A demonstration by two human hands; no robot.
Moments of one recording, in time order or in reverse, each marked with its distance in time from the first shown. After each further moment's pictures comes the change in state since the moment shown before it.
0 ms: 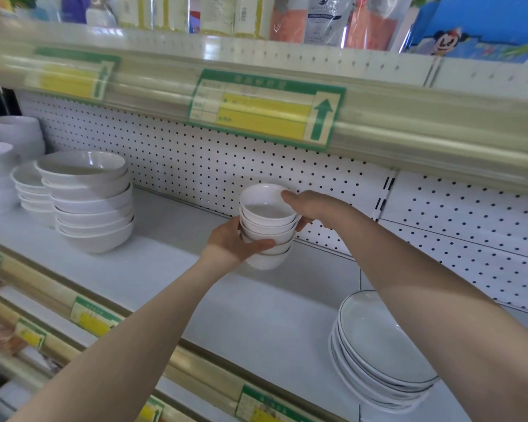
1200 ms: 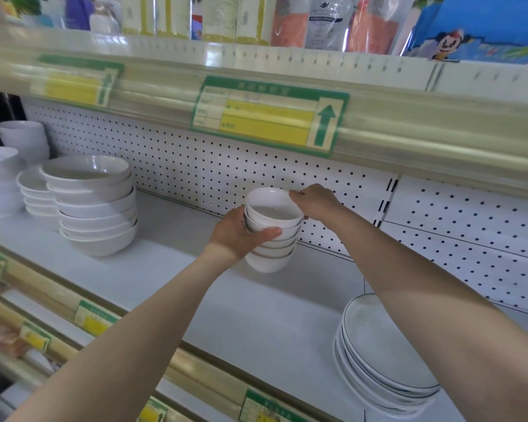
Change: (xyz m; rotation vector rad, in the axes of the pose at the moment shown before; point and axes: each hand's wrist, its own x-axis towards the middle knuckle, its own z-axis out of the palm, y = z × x) left_hand 0.007 0.015 -0.008 -0.049 0.022 0.092; right_hand 0.040 0.015 0.005 0.035 0.251 -0.074
